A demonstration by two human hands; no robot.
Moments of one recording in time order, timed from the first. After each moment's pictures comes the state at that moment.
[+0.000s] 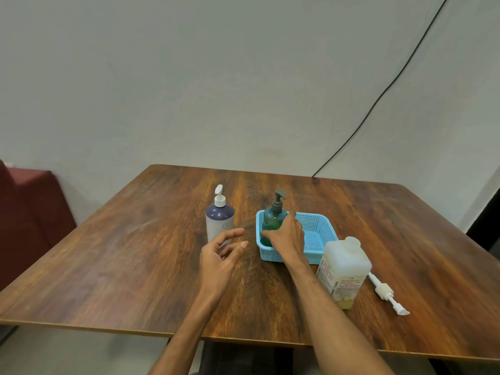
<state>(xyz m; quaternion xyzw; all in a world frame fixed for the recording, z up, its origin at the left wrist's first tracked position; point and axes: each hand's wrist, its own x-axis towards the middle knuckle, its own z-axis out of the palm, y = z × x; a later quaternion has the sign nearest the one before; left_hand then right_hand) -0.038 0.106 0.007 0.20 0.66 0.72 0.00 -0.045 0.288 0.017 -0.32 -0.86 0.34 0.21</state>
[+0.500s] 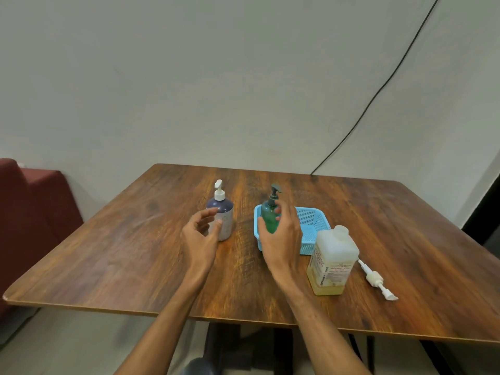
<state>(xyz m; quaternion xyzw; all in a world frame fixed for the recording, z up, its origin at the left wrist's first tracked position) -0.059 0.089 0.017 0.15 0.71 0.68 -0.15 0.014 0.232 0.034 -0.18 -0.81 0.34 0.44</state>
